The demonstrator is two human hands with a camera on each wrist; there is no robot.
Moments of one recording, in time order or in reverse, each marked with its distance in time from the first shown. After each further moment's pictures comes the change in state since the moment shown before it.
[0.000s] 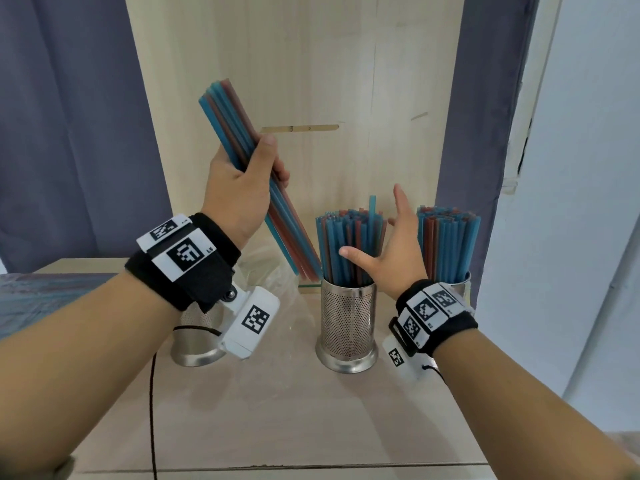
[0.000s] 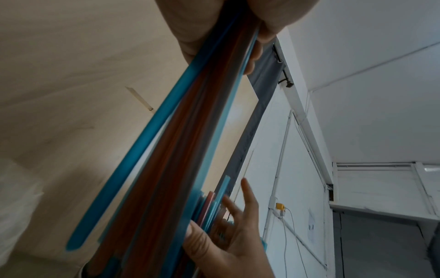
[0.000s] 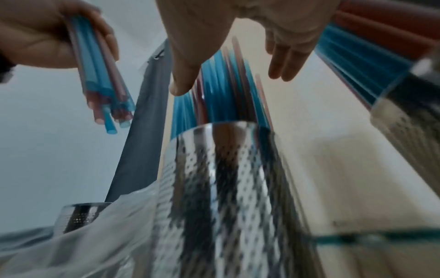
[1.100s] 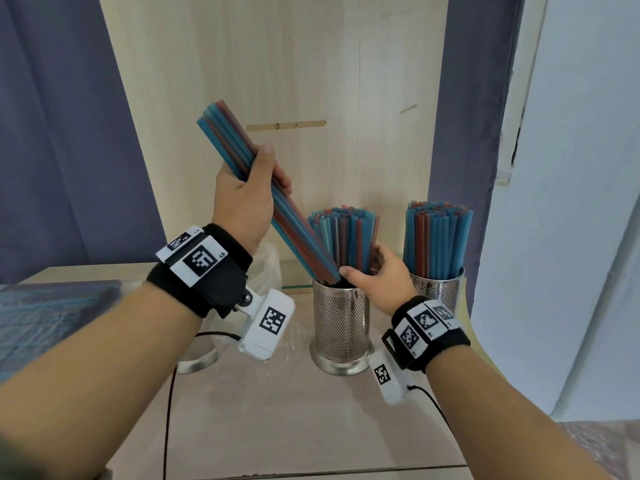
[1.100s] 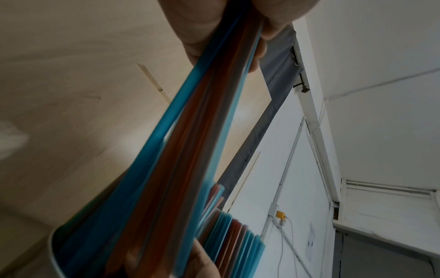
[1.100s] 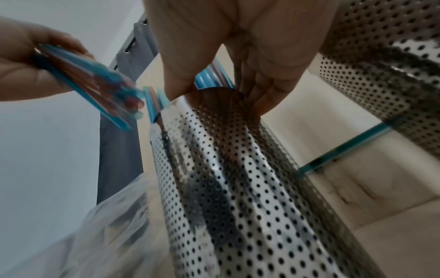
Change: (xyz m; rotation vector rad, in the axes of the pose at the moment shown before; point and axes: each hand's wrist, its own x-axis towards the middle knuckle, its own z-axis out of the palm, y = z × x) left_hand -0.001 -0.023 0.027 -0.093 0.062 -0.074; right_hand -0.017 0.035 0.015 0.190 -0.144 0.361
